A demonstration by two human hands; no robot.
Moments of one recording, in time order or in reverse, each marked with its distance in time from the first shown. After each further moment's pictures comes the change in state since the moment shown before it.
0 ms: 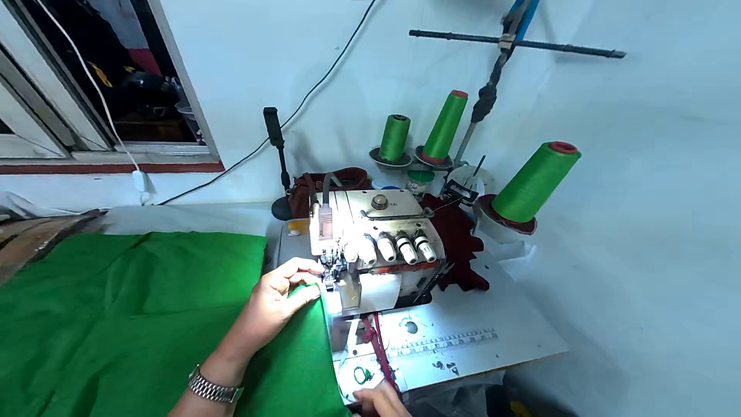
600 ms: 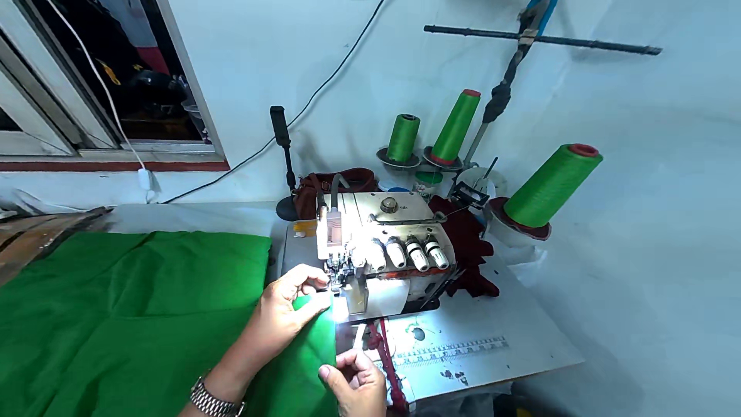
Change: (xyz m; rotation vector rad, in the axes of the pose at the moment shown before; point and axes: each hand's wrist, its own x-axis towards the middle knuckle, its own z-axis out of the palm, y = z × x) left_hand -0.003 -0.008 0.004 0.202 0.062 0.049; right_hand 0.063 -0.026 0.057 0.685 0.272 0.149
